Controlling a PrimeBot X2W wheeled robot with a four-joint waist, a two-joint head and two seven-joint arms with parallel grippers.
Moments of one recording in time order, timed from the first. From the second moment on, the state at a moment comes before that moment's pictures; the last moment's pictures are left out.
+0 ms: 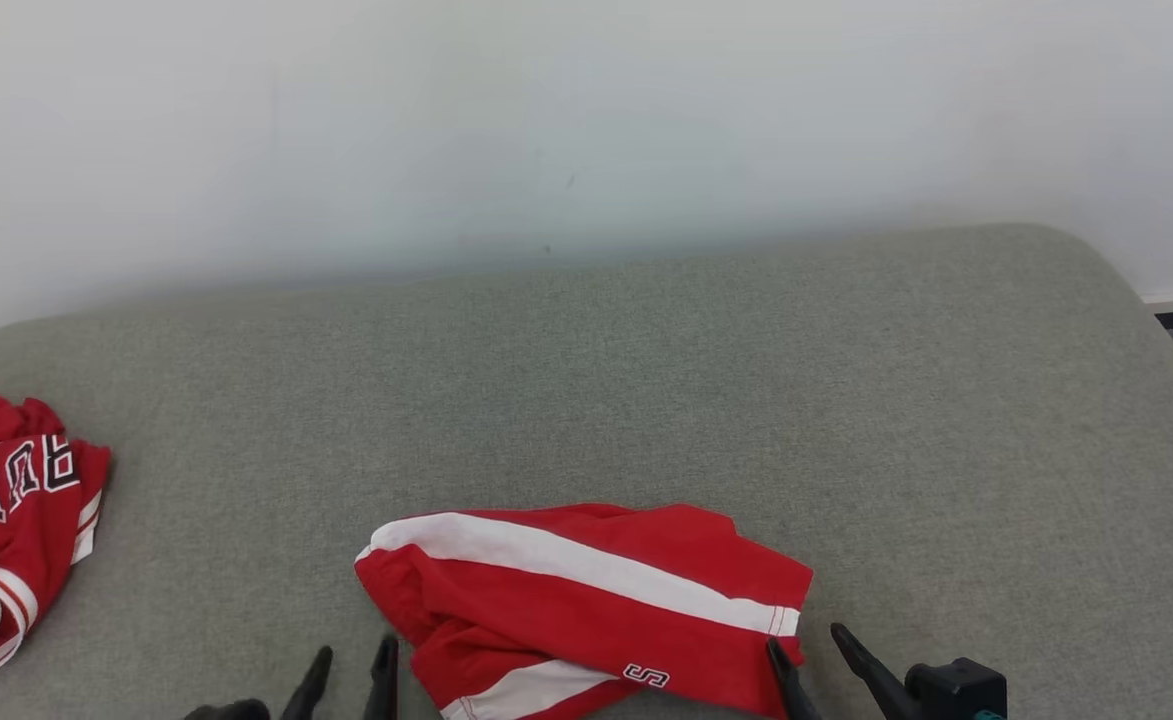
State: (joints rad) left arm -0.07 0.27 -0.46 0.35 -0.83 0.03 -0.26; right arm 0.02 -0.10 0.27 0.27 0.30 0.13 -0.08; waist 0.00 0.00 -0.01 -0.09
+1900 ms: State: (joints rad) left arm 0.13 0.08 -0.12 0.21 -0.44 -0.13 -0.26; right arm -0.06 -0.30 0.05 0.22 0.12 0.13 0.06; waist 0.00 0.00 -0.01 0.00
